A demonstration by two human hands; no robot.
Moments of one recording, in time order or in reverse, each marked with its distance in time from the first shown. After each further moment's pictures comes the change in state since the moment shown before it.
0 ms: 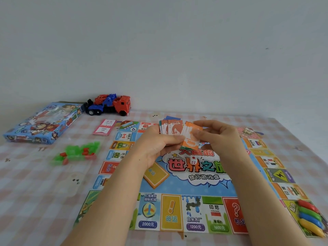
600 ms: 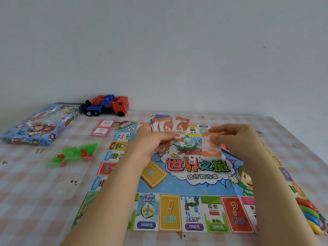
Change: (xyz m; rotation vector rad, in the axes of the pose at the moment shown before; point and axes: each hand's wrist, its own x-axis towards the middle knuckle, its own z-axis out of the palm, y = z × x) left_hand 0.005 -0.001 -0.004 -0.055 0.134 0.046; right_hand 0.002 -0.002 -0.039 -0.385 0.101 0.056
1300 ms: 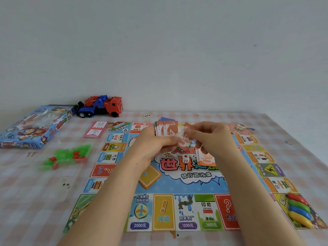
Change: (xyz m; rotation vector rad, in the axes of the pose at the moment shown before) left_hand -0.004 -0.006 0.012 0.123 -0.124 0.021; right_hand -0.008 -0.010 0.032 0.209 -0.059 -0.051
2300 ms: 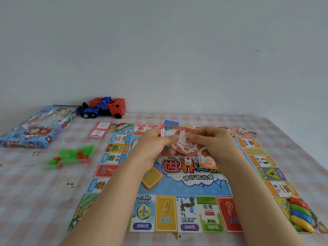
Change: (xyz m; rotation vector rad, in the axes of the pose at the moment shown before) left_hand -0.002 0.002 -0.001 0.015 0.017 -0.053; right_hand 0.003 0.003 -0.002 0.154 -0.080 0.098
